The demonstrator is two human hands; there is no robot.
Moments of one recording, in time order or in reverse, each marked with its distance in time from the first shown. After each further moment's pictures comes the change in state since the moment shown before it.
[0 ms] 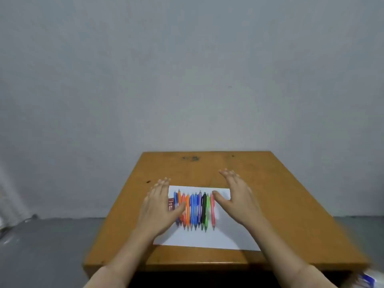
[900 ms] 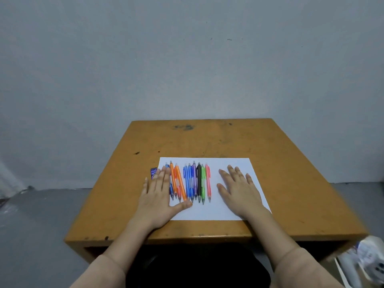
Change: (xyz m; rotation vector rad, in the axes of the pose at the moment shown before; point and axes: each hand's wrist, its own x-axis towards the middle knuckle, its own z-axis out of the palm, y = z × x) left_hand -0.010 -0.016 0.061 0.225 -0.276 0.046; right_hand -0.015 0.070 0.053 -0.331 -0.343 0.132
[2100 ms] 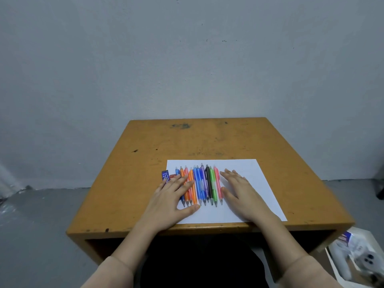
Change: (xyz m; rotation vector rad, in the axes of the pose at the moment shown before) left_hand -0.018 0.028 -0.005 -0.093 -0.055 0.222; right_hand -0.040 0.007 -0.020 0.243 -0.005 -0.070
